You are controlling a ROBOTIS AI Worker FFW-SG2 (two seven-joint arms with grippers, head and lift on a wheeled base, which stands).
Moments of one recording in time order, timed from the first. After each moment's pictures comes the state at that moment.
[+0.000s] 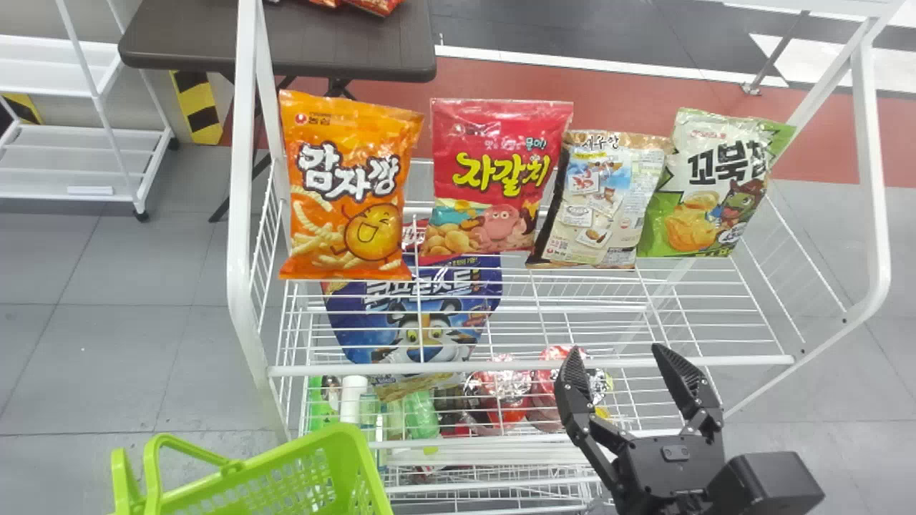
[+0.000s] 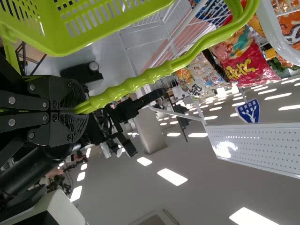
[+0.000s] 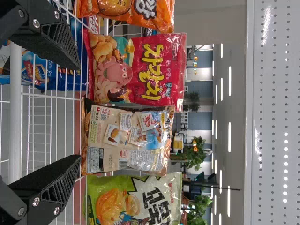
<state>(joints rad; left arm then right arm) 0.94 0.00 0.50 -2.26 0.43 1.00 -1.57 0.81 -0.19 0.08 -2.10 -0.08 -0.19 -0.13</state>
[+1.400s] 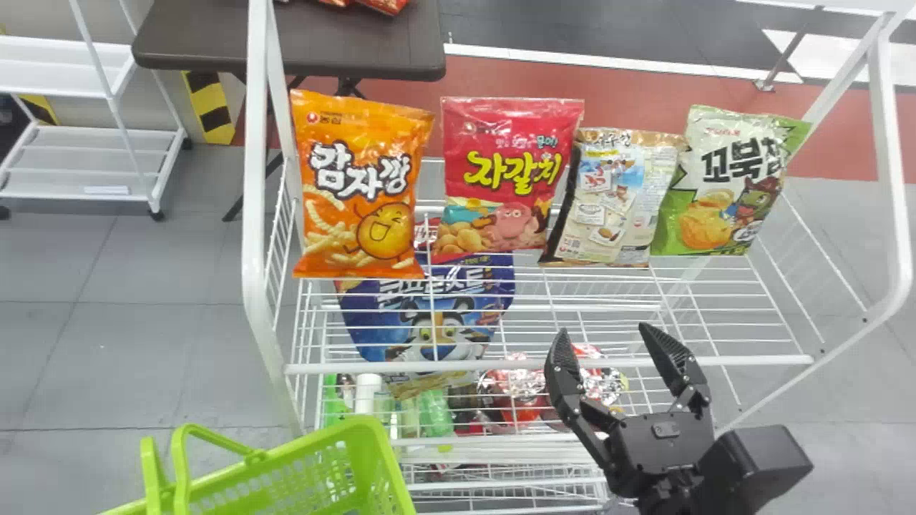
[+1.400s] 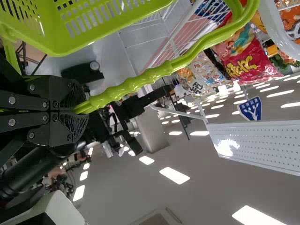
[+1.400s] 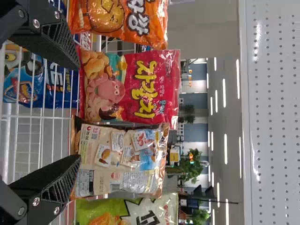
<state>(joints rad) 0.93 0.00 0.49 -2.26 0.42 1.00 -1.57 0.73 -0.18 0.12 -2.07 -0.08 -0.16 -0.09</state>
